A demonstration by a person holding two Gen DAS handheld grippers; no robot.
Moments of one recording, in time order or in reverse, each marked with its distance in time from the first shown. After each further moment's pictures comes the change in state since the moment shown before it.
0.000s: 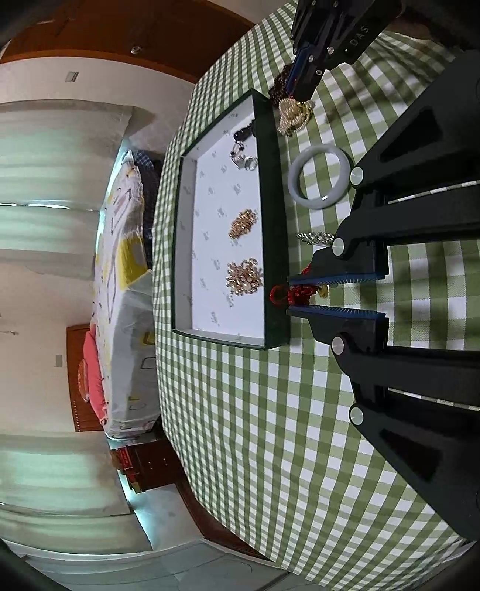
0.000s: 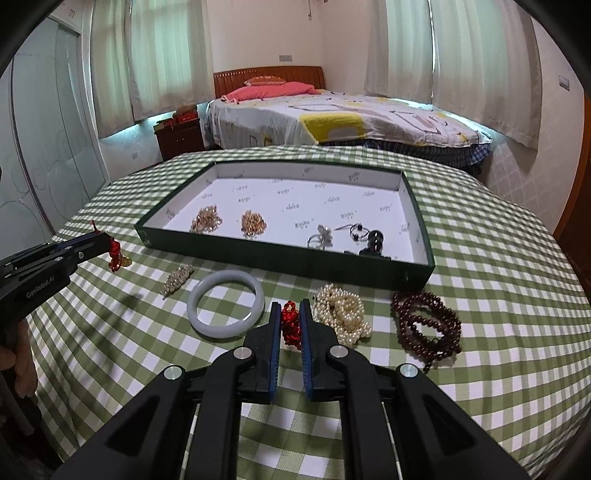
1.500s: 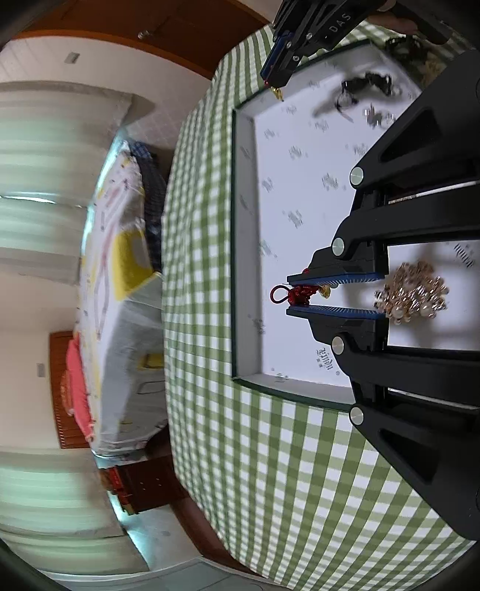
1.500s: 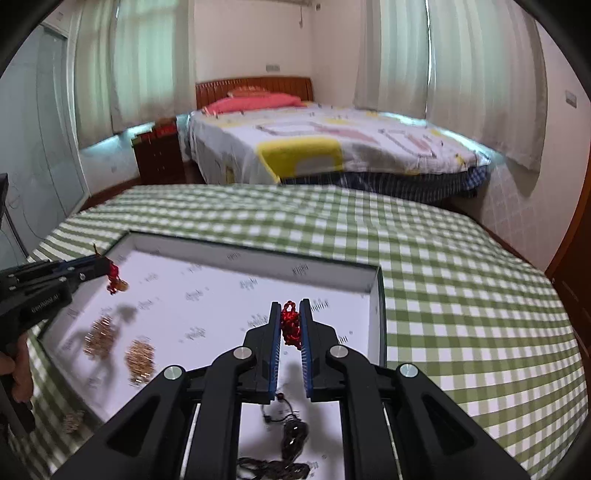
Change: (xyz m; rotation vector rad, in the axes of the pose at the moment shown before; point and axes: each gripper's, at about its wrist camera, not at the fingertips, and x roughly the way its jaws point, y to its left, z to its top) left arm 0.170 -0.010 0.116 -0.014 0.092 -0.027; right arm 0.115 -0.072 0.117 -0.018 -0.025 -0.058
